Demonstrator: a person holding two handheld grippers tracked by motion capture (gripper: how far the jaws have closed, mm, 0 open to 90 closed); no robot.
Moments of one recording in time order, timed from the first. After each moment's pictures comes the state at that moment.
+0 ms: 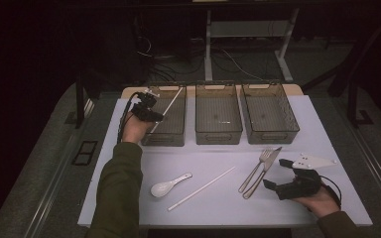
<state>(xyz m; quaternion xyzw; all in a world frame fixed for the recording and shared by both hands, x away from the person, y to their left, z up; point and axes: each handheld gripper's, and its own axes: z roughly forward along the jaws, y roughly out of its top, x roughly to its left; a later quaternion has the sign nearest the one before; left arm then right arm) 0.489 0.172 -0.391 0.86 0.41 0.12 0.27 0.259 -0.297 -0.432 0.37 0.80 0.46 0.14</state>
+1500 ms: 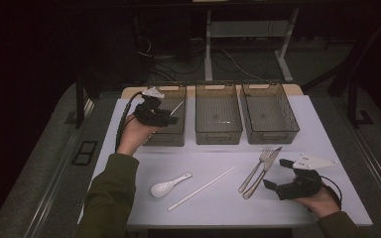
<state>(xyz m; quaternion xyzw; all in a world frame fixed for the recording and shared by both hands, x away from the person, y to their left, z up) 0.425 0.147 -0.343 0.86 0.32 0.10 0.40 0.258 -0.297 -0.431 0.36 0.80 0.46 0.14</state>
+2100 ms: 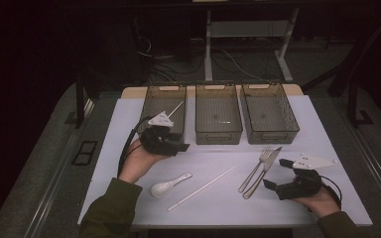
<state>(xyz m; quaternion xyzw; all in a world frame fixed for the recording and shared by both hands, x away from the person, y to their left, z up) 0.346 0.121 -0.361 0.87 0.27 0.07 0.41 0.258 -0.297 -0.431 0.37 0.80 0.46 0.14</state>
